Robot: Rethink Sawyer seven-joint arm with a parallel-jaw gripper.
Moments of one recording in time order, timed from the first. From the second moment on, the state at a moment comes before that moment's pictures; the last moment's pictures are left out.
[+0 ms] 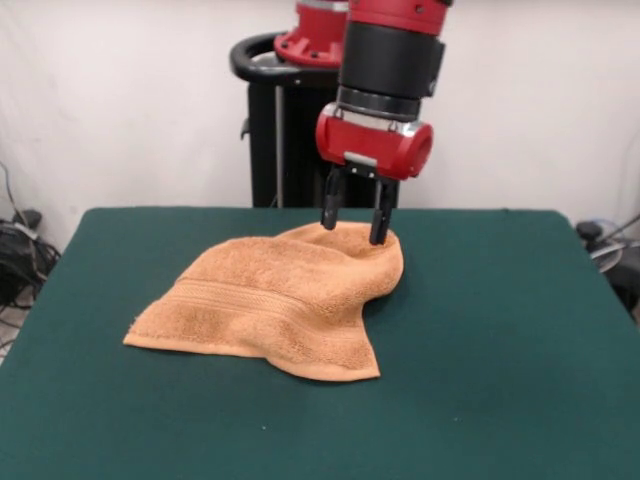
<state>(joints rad) -0.12 -0.79 -0.15 1.97 0.23 0.12 1.88</state>
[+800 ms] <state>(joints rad) -0.23 -0.72 -0.09 1.84 0.10 0.55 1.88</state>
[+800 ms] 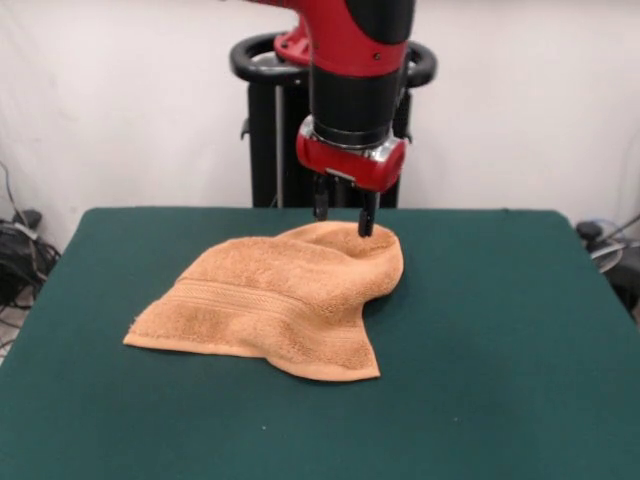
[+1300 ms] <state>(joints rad) -0.25 -0.70 -0.05 1.78 0.09 0.57 1.88</state>
